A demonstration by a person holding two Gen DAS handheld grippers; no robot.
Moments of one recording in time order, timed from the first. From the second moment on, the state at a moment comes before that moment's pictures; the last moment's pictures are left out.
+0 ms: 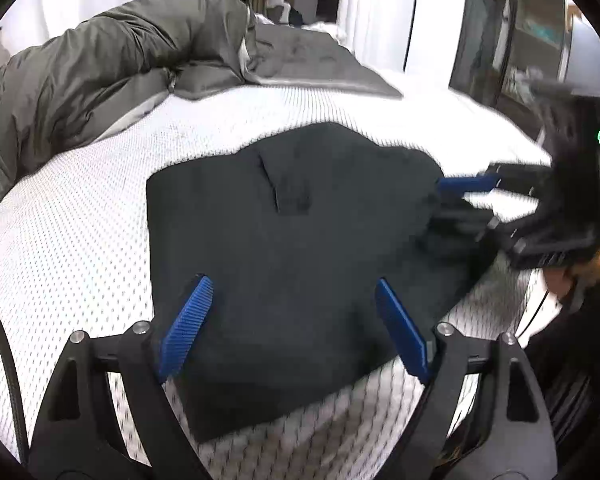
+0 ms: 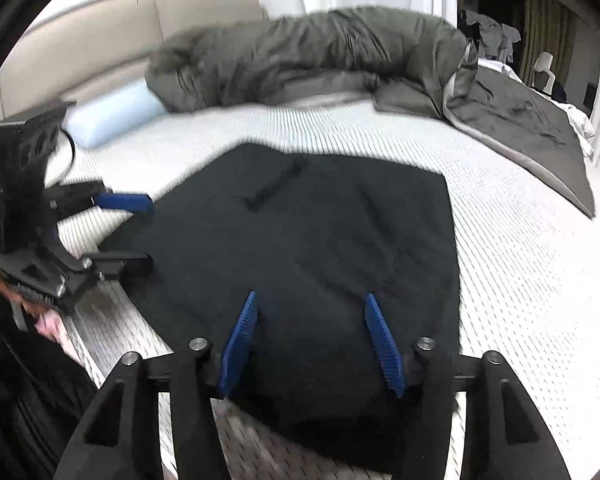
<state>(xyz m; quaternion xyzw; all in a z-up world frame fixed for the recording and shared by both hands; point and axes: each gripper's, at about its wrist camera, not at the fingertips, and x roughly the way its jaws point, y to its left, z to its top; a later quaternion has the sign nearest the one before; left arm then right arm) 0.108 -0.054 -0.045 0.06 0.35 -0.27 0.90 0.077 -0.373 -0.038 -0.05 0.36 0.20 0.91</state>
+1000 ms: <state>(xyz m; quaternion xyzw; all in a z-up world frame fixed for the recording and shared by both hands) 0.184 -0.044 -0.064 0.05 0.43 -0.24 0.87 0.161 -0.355 -0.059 -0.11 0.43 0.12 0.89</state>
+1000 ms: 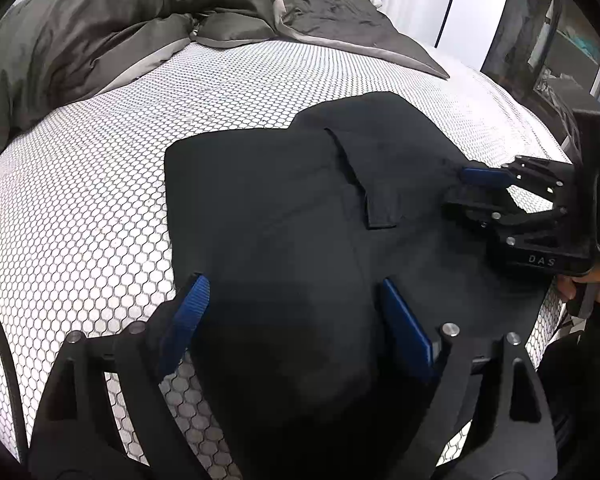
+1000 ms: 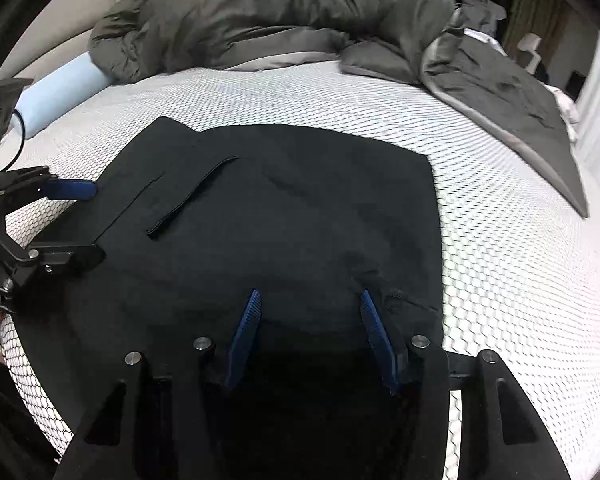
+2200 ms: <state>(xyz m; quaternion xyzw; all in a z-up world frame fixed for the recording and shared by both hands) 0.240 -0.003 -0.069 -0.06 0.46 -0.16 0.87 0.176 -0.491 -0.063 0.20 0.45 0.15 0.86</state>
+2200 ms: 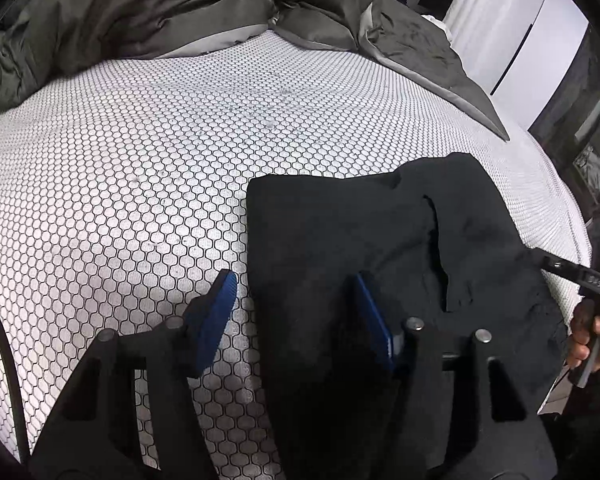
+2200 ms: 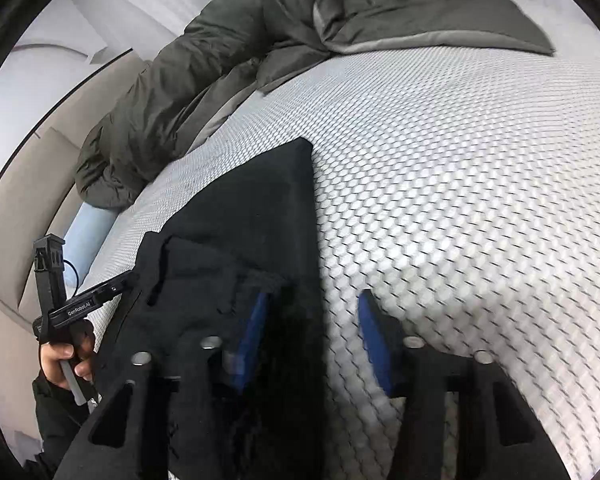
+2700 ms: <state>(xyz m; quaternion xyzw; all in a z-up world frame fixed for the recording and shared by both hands) 0.186 0.002 -0.053 -0.03 0.44 -0.16 0.88 0.114 -0.494 -0.061 0.15 0.48 0.17 0.85</state>
